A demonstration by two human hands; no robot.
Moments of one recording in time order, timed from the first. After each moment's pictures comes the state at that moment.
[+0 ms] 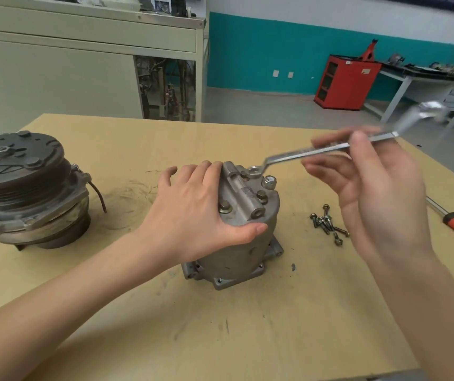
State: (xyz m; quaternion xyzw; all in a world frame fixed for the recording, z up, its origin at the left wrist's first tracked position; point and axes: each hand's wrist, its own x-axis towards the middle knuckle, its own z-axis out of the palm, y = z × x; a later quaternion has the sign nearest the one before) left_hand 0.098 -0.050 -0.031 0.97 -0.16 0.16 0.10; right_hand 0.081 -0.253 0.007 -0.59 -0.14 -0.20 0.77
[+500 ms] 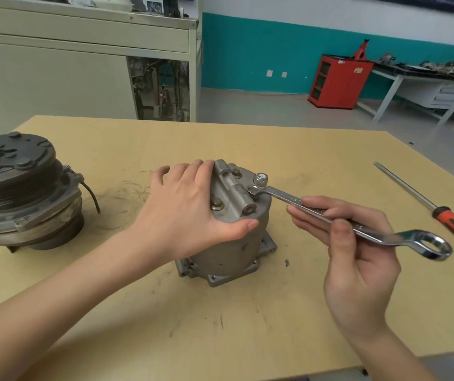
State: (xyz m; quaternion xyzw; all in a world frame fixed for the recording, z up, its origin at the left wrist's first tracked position) left_hand 0.099 -0.051 -0.031 0.97 -0.16 0.16 0.10; right_hand 0.036 -0.242 -0.059 -0.63 -0.24 -0.36 0.65
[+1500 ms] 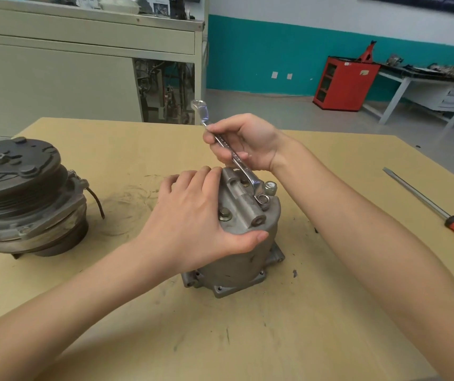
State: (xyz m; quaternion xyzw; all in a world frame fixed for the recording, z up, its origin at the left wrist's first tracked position) left_hand 0.098 -0.054 -0.029 0.97 -0.16 0.17 0.11; right_hand 0.227 -0.181 0.022 -0.63 -0.21 0.38 0.65
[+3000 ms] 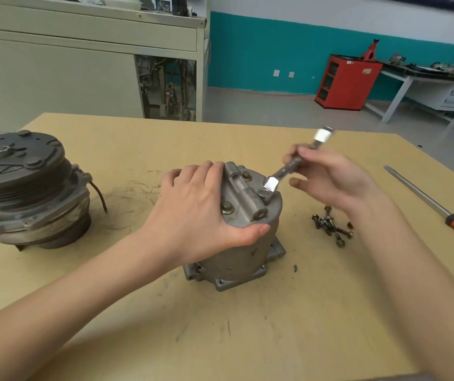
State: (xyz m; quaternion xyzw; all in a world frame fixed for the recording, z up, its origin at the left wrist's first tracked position) left_hand 0.096 -0.051 -0.028 0.97 -0.16 0.15 0.10; right_hand 0.172 -0.278 -0.016 -0.64 -0.10 0.11 0.75
